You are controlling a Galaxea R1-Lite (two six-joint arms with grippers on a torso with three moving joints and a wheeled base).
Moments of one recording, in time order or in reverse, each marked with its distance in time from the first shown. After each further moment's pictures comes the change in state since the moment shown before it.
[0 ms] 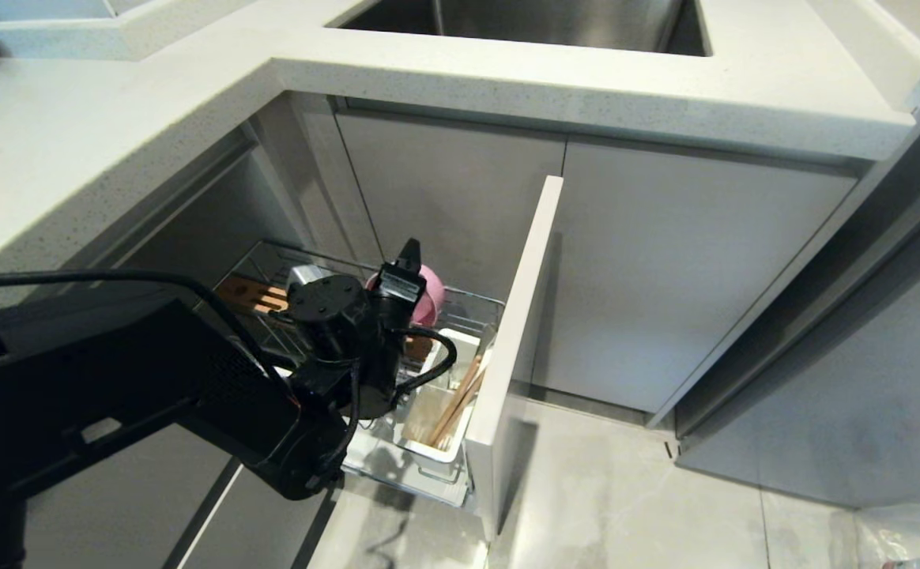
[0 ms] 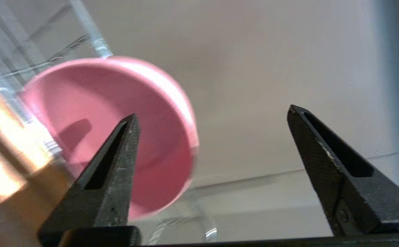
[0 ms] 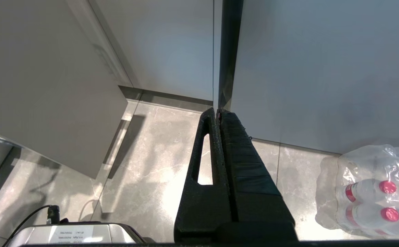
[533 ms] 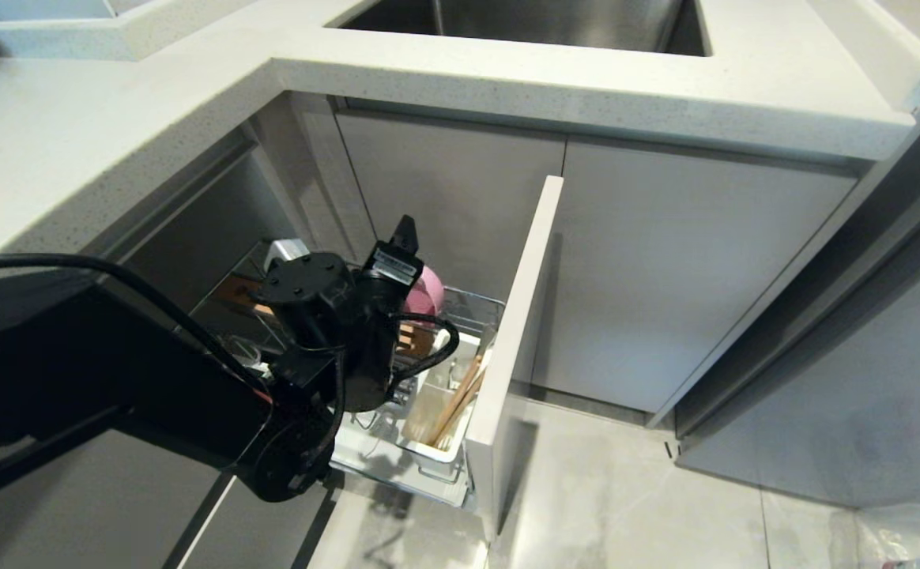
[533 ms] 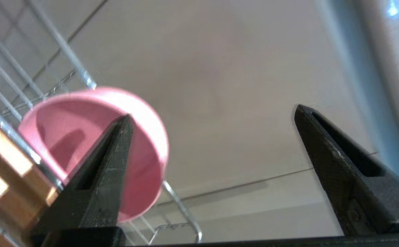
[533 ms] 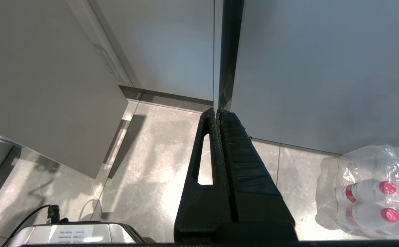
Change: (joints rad) left arm -0.039 -0.095 0.003 0.026 0.070 0.113; right arm 0.000 0.000 0.000 0.000 0.000 0.000
